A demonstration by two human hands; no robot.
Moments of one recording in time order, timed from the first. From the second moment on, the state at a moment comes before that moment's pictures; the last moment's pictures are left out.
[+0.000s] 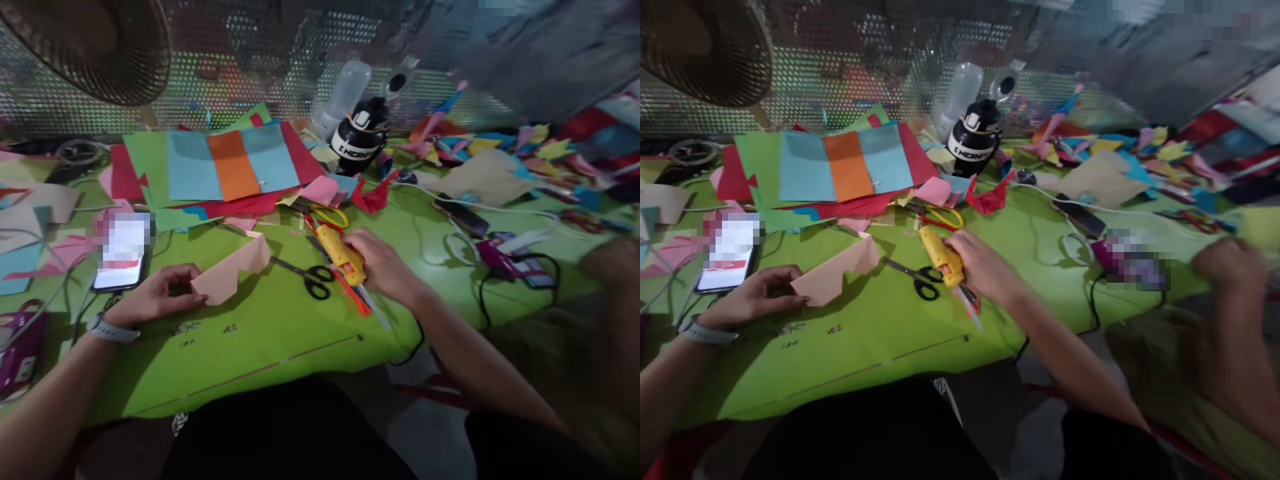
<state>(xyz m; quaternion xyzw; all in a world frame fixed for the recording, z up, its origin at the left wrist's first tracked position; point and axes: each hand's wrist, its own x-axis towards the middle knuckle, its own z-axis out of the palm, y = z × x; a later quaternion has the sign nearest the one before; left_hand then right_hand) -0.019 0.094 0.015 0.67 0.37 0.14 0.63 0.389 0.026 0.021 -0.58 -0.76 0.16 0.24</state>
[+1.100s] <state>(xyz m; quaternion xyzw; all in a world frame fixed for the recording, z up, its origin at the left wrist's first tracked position) -0.036 0.107 0.026 0.68 0.43 0.19 0.57 0.404 0.047 0.070 -0.69 -0.70 -0.07 0.16</state>
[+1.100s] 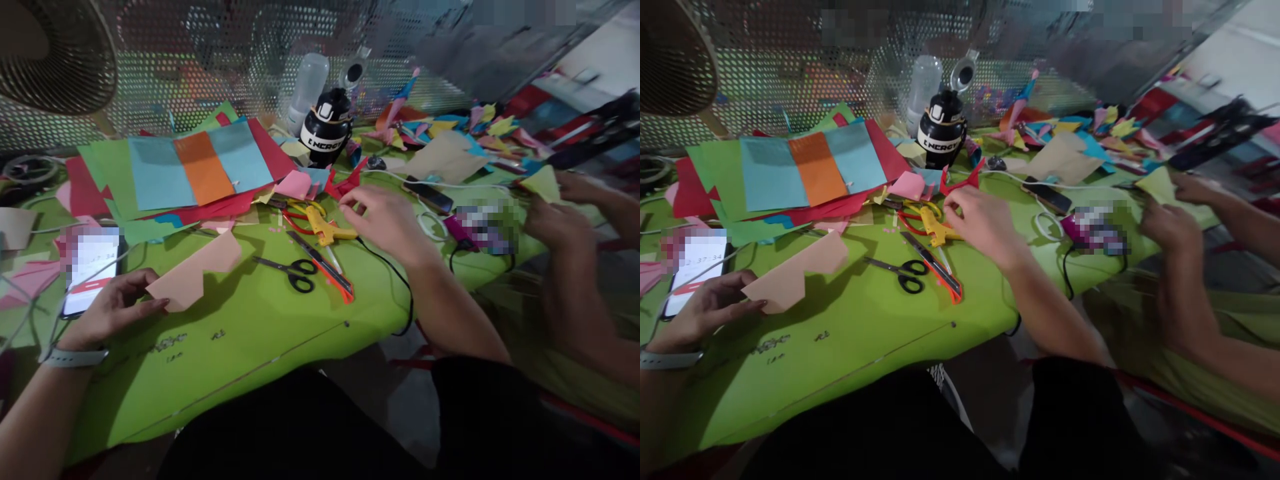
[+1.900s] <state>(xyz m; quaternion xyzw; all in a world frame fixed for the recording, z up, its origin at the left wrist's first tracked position) -0.045 0.109 0.016 0.59 0.42 0.20 0.66 0.374 0.038 0.048 -0.61 -0.78 0.10 0.11</state>
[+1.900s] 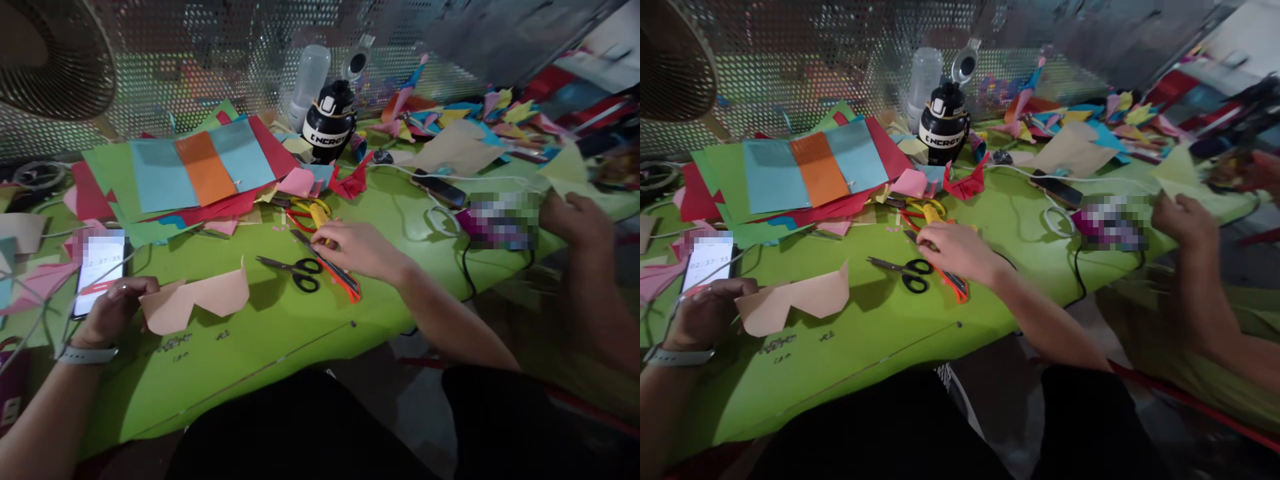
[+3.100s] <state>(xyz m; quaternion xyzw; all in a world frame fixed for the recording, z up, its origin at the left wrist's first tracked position) -0.032 0.101 0.008 0.69 0.36 0.16 0.60 0.308 0.071 0.034 -0.56 -0.67 0.19 0.45</state>
